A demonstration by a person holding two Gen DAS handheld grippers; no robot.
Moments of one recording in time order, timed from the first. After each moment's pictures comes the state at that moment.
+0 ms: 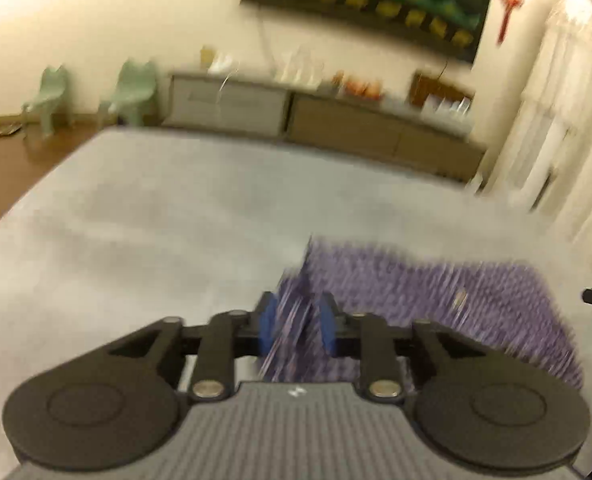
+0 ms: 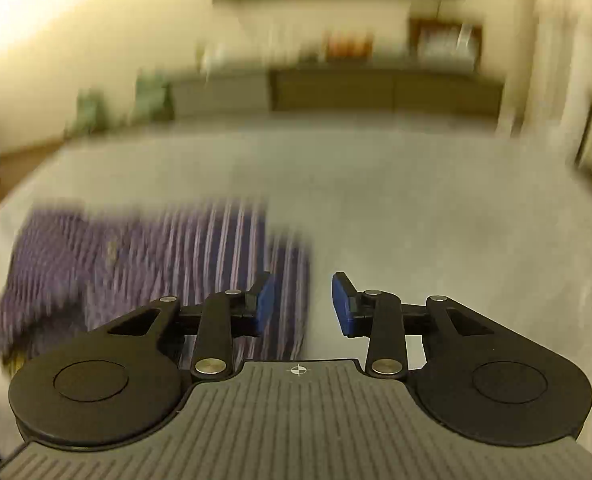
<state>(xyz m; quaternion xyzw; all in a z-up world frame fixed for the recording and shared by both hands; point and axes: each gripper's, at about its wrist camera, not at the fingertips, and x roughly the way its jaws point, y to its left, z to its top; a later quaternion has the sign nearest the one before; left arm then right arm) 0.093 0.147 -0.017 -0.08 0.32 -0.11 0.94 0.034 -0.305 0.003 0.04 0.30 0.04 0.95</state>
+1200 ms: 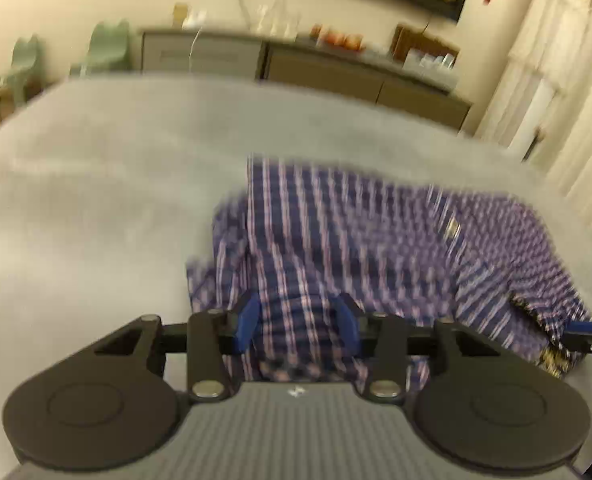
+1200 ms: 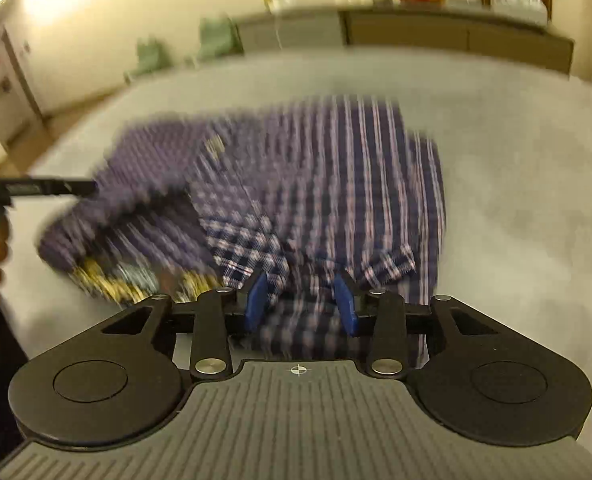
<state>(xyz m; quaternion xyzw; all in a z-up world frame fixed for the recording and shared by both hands) 0.089 0.097 -0.097 -0.06 0.40 -0.10 0.91 0.018 -0.242 -0.064 0.02 0.41 0.14 0.90</state>
